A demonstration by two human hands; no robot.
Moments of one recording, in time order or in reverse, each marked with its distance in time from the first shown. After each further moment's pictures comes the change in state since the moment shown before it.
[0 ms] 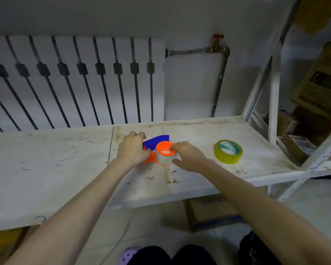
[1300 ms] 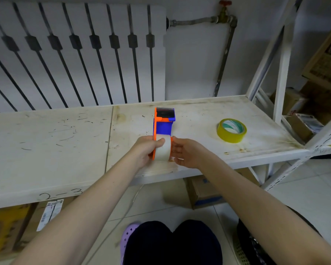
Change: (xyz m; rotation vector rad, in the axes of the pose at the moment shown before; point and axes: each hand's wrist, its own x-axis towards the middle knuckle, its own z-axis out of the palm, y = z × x) left_hand -0.040 0.022 0.036 -1.225 -0.321 -0.518; right_hand -0.033 -0.031 0.017 1.539 -0.258 0.723
